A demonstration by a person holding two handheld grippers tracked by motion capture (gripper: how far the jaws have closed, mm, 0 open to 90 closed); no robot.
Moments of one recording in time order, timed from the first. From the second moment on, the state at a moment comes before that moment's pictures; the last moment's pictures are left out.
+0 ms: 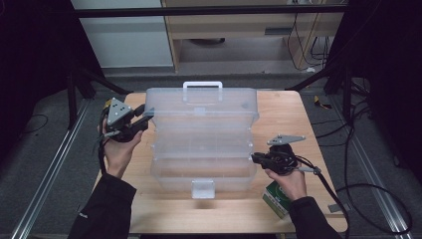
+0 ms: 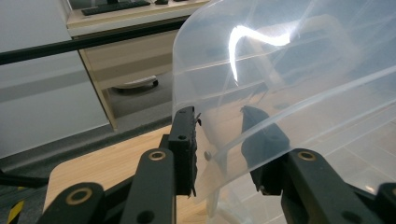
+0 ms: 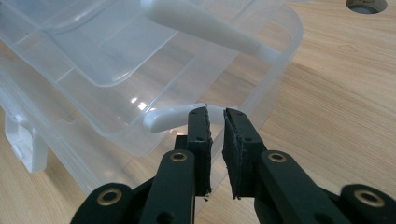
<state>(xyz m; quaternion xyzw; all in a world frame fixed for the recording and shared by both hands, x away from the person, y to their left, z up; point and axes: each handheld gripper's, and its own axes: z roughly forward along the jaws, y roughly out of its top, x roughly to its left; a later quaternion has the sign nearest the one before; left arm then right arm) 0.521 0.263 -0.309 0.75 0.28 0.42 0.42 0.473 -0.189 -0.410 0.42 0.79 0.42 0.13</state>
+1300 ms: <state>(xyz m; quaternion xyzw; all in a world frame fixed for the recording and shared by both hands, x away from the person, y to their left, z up) 0.559 0.254 -0.297 0.74 0.31 0.43 0.40 0.473 -0.189 -0.410 0.43 0.79 0.42 0.12</state>
